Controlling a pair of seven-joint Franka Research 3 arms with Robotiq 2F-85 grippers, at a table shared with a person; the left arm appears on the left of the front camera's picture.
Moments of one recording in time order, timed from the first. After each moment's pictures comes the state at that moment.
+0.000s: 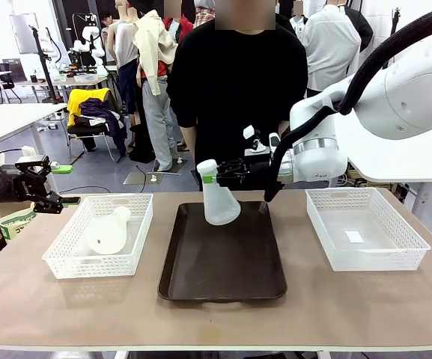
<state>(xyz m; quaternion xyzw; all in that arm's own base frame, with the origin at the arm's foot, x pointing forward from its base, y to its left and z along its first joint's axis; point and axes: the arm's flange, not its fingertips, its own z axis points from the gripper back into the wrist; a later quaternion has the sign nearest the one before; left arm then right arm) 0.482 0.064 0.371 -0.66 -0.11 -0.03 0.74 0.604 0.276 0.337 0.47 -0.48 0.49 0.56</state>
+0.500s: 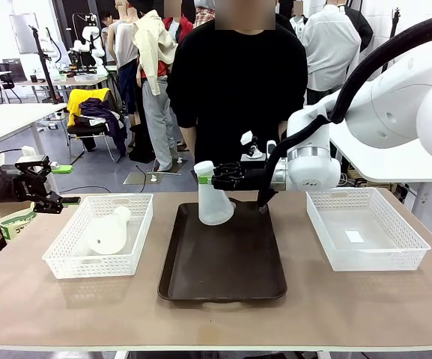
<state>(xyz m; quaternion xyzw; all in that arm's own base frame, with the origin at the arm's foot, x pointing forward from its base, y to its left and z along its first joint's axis) 0.482 0.064 0.371 -0.66 -0.11 -0.03 0.74 0.609 0.287 0.311 0.47 -0.50 0.46 0.56</state>
